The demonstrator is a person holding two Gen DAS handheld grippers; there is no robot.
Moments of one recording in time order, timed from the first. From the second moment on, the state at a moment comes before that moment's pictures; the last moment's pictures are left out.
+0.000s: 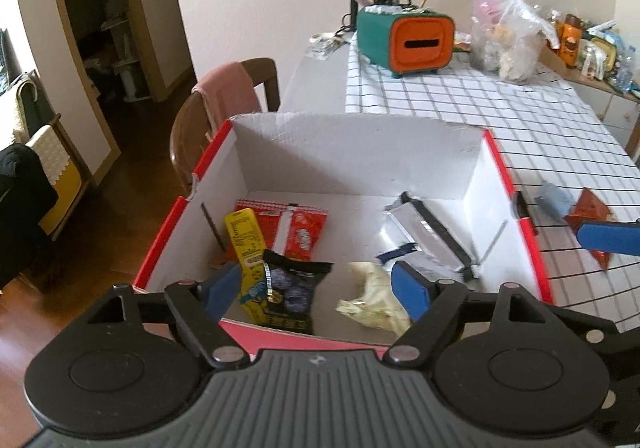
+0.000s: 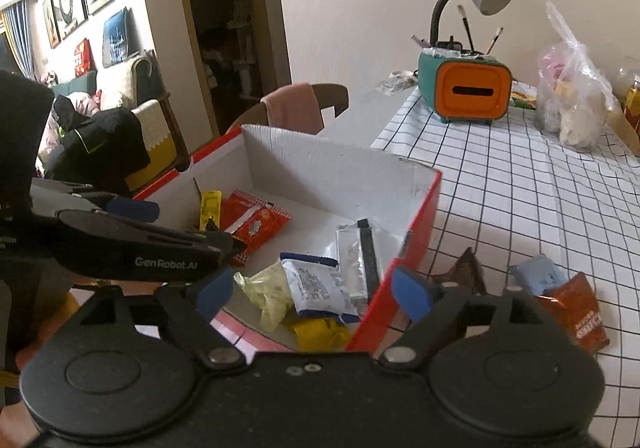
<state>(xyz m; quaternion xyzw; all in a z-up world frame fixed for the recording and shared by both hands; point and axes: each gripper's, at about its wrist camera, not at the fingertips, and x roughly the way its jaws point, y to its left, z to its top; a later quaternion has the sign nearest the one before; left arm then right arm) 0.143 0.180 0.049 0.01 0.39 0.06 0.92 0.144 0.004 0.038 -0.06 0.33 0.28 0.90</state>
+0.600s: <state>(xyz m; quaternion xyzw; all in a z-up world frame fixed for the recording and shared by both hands) 0.124 0.099 0.056 -0.01 0.35 0.01 0.94 0.120 -0.109 0.037 -0.03 0.28 0.25 0.93</state>
